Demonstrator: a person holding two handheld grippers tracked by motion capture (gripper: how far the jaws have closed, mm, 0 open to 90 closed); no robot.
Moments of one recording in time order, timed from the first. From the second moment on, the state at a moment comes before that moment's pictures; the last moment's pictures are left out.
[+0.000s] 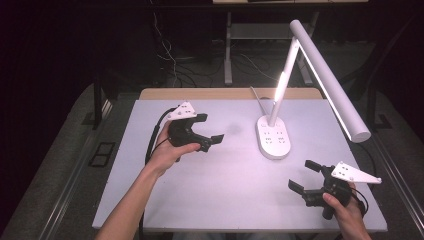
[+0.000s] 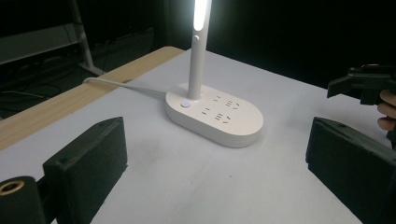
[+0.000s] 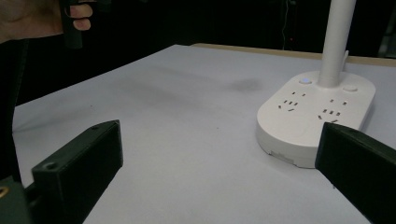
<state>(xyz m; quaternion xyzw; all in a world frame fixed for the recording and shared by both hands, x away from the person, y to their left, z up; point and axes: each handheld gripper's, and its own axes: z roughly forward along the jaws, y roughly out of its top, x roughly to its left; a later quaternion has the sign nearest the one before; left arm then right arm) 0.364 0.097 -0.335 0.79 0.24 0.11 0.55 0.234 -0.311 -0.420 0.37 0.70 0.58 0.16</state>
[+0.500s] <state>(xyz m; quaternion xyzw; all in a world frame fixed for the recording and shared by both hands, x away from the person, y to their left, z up) 0.383 0.076 -0.334 0.81 0.23 0.10 0.54 0.234 -0.311 -0.421 0.37 0.71 0.58 0.16</state>
